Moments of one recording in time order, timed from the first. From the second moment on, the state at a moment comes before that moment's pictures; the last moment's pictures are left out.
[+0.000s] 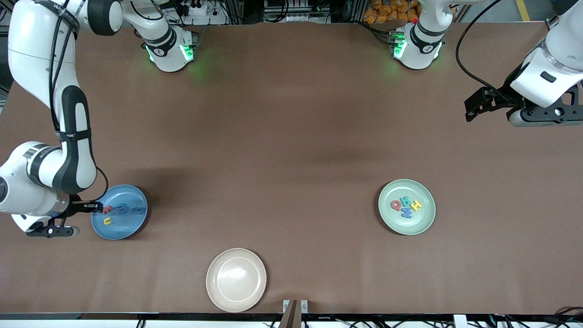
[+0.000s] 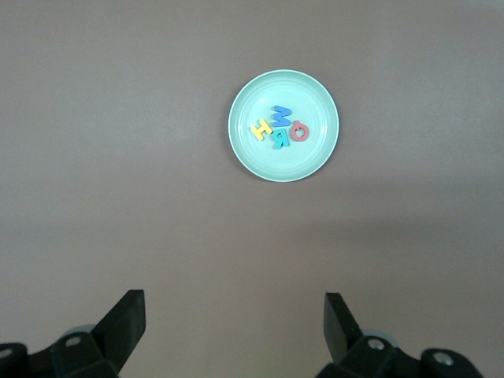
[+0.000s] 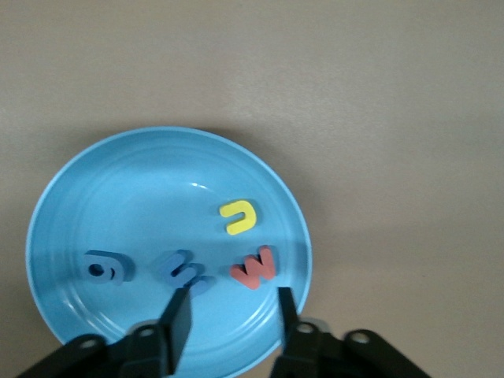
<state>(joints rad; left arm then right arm) -0.05 -0.04 -0.11 -1.64 0.01 1.61 -0.17 0.16 0.71 -0.42 -1.52 0.24 2.13 -0.31</state>
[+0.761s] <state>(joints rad) -0.05 -0.04 -0.11 -1.63 0.01 1.61 -0.17 0.22 0.54 -0.41 -1.50 0.25 1.98 -0.34</state>
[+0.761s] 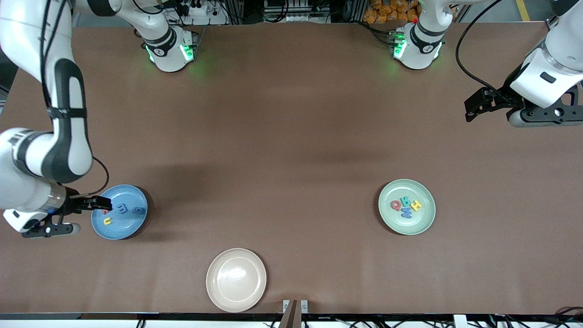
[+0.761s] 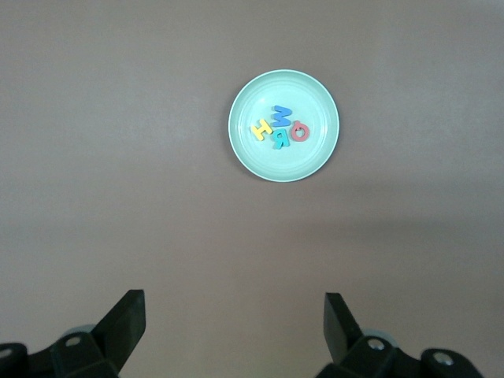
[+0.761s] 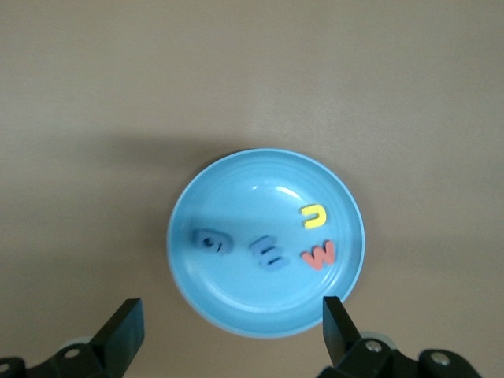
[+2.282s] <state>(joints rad) -0.05 -0.04 -0.10 -1.63 0.01 1.61 -0.17 -0.01 0.03 0.00 -1.48 0.00 1.51 -0.09</state>
